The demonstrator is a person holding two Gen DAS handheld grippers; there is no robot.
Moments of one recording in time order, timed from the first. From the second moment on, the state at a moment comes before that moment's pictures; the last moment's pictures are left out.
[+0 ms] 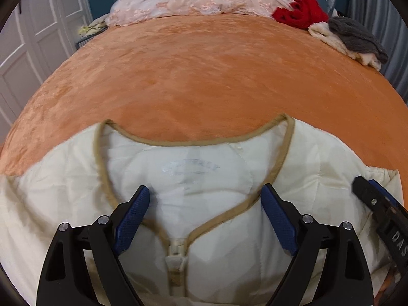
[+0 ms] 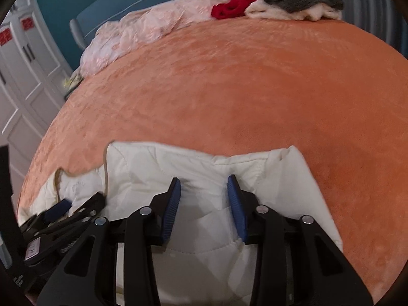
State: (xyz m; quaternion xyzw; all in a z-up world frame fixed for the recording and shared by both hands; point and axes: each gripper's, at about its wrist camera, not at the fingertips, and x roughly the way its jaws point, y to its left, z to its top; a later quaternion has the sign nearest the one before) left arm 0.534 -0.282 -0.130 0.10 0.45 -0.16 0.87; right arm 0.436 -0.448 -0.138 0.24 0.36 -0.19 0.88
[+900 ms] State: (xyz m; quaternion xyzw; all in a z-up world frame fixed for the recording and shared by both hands) left arm 0.543 -0.170 -0.143 0.11 0.41 -0.13 0.89; right arm 0.476 -0.316 -0.152 0.09 0.42 -0.05 0.90
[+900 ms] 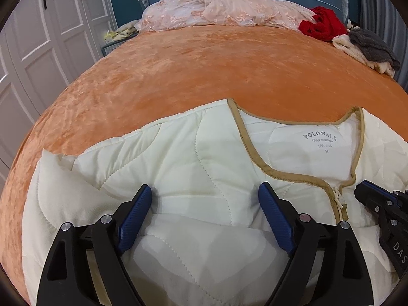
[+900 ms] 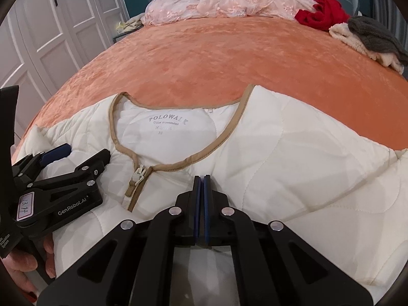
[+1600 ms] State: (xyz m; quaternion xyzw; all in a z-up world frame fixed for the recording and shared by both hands) left arm 0.339 0.103 -0.089 -0.05 0.52 -0.11 0.85; right arm 0.058 -0.386 -0.096 0.22 0.43 -0.13 0.87
